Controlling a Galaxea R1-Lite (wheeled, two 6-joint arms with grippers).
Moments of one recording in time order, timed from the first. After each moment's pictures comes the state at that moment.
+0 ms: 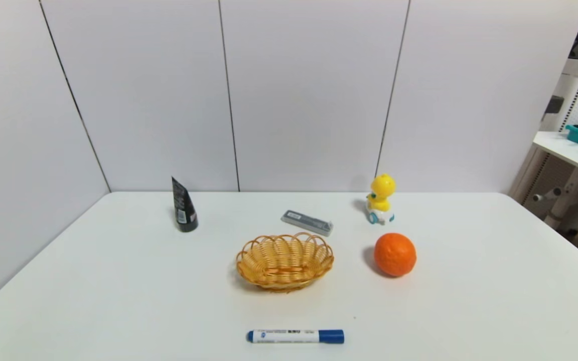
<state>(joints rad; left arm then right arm) 0.00 0.00 0.00 -0.03 0.03 -0.05 0.00 0.00 0.00 -0.07 0.00 0.02</state>
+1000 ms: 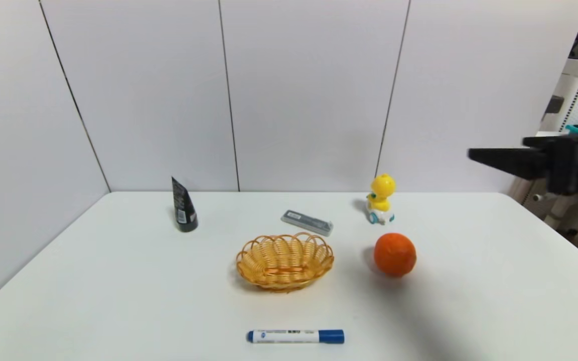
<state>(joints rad) 0.00 0.00 0.00 -0.03 0.03 -0.05 0.27 1.33 -1.07 0.06 0.05 -0.02</state>
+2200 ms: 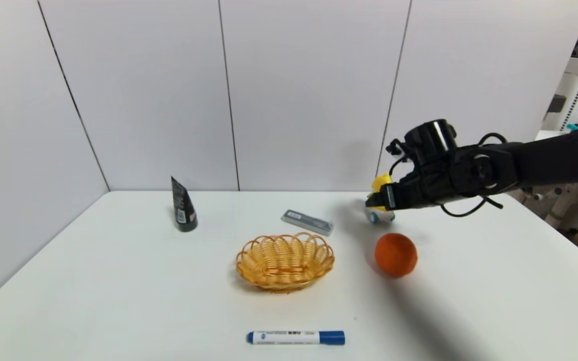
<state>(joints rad) 0.00 0.00 0.00 -0.03 0.03 -0.05 0.27 2.08 -1.43 0.13 -0.04 0.08</state>
